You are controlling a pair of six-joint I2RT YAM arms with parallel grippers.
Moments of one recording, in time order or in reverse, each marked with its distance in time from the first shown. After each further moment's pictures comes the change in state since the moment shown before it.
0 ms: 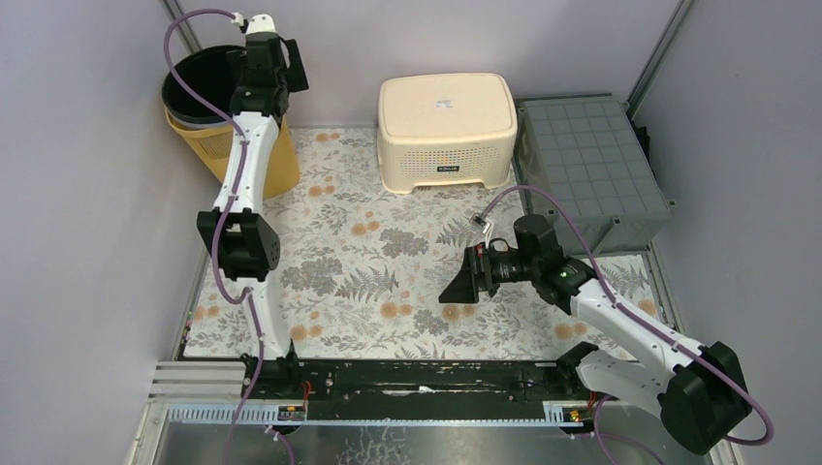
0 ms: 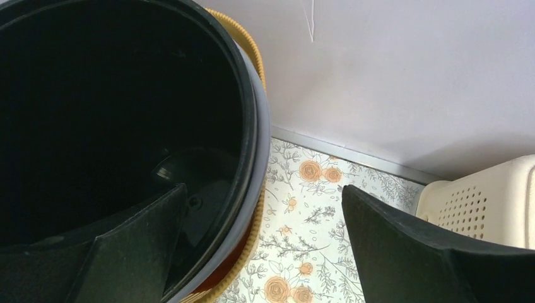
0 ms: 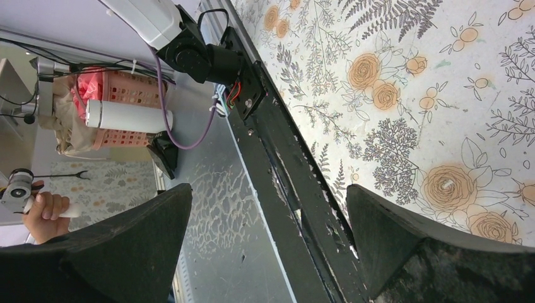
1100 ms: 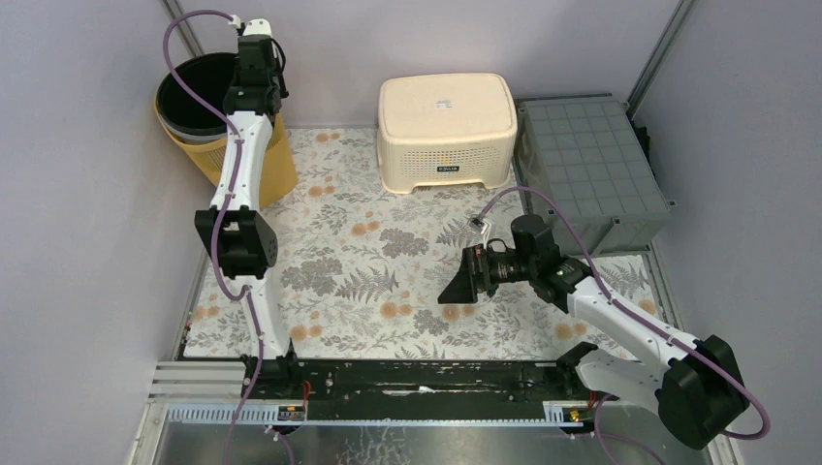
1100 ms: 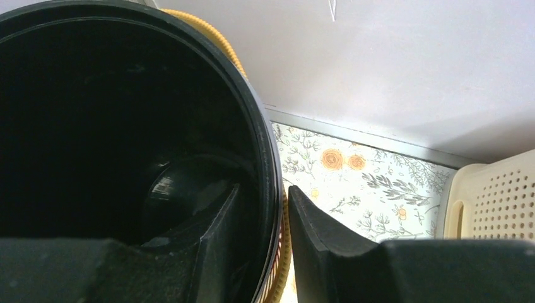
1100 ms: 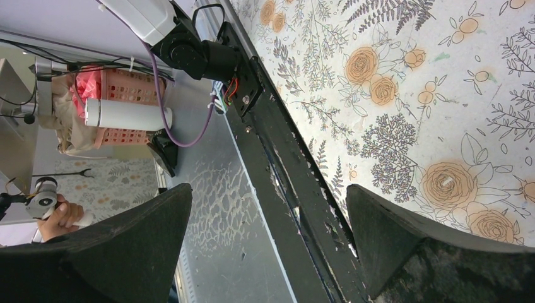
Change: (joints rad) left arm 0.037 0.015 0.003 -0.043 0.066 0.071; right arm 0.000 0.033 -0.005 0.009 -0.007 -0.001
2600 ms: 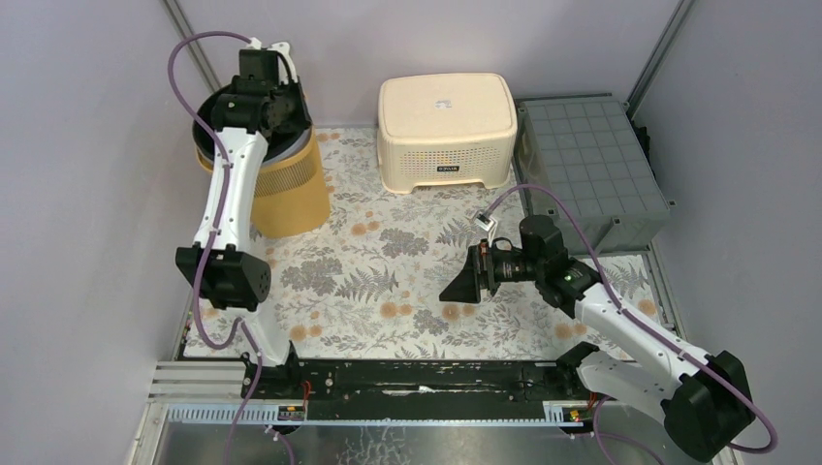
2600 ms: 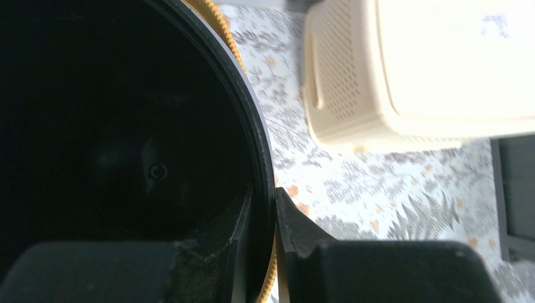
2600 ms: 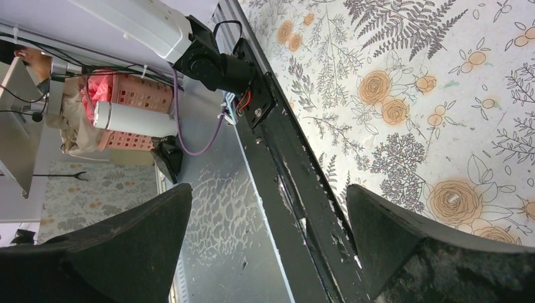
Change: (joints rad) left arm -0.056 -0.261 -0.138 -0.357 0.383 -0.141; right arm 0.000 -0.073 -0.002 0.035 0.000 0.021
